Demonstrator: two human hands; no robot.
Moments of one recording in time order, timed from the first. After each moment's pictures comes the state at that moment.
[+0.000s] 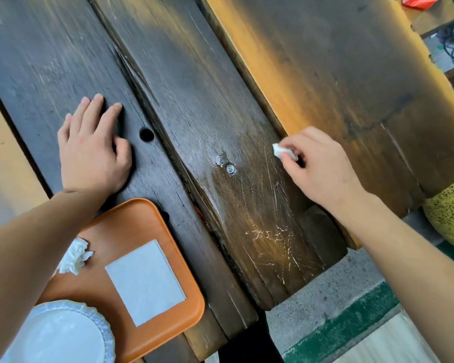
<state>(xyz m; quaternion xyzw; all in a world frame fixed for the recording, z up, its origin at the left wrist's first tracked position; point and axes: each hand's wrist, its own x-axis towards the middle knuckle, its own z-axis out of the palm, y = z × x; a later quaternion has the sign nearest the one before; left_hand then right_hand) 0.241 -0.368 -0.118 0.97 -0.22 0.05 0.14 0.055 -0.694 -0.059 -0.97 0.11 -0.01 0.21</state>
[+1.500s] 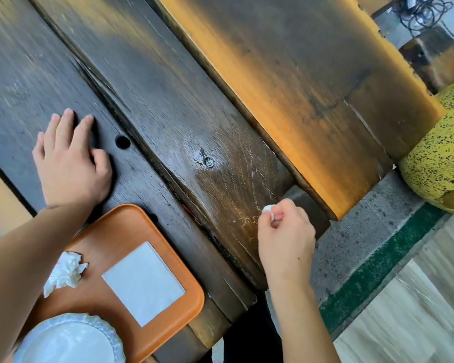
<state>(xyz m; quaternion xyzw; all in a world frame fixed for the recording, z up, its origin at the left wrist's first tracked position) 0.242 -0.367 -0.121 0.96 -0.22 0.05 0.14 -0.024 -0.561 -0.045 -0.78 0.57 0.00 0.26</state>
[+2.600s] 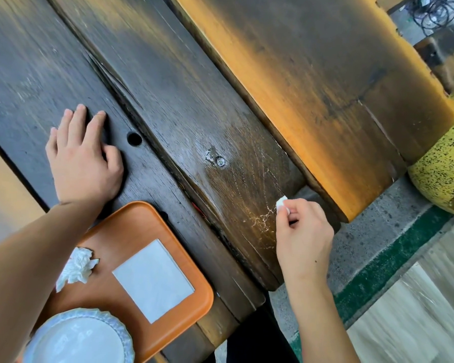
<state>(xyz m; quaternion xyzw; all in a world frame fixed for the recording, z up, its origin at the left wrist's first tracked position) 0.241 -0.368 -0.118 0.96 -0.22 0.05 0.14 -0.034 -0.570 -0.056 -0.82 0.52 -0.07 0.25</state>
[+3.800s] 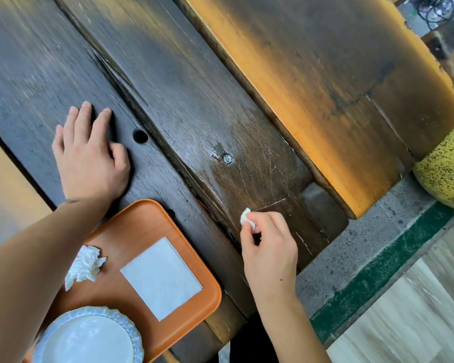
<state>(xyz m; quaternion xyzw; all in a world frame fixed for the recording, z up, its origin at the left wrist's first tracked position) 0.240 -0.367 -0.118 0.96 -0.22 0.04 0.15 -0.027 -0.510 -0.071 -0.86 0.42 -0.10 0.26</state>
